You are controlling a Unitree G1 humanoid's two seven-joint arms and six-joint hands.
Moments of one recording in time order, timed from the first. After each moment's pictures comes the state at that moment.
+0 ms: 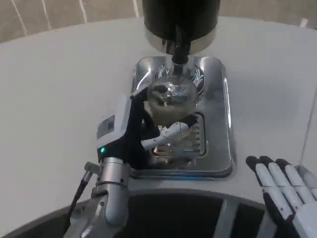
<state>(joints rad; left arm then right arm) -0.71 0.17 -0.23 0.80 0.59 -0.35 0.56 0.65 -0.19 -0.03 -0.79 -1.05 -0.27 -0.04</state>
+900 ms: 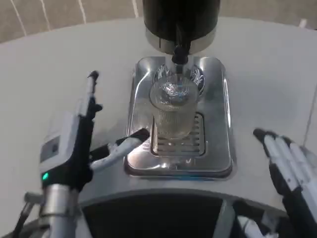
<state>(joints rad) -0.31 0.33 -0.10 0.23 0.57 -0.20 0.42 0.52 -0.15 -0.01 -0.82 -0.89 -0.18 0.04</state>
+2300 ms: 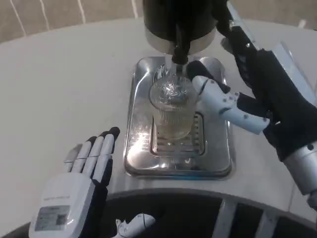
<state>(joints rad) 0.23 0.32 -0.14 -0.32 0.95 -0.11 0.35 -0.34 -0.12 0.05 -0.73 -0.31 0.38 0.30</state>
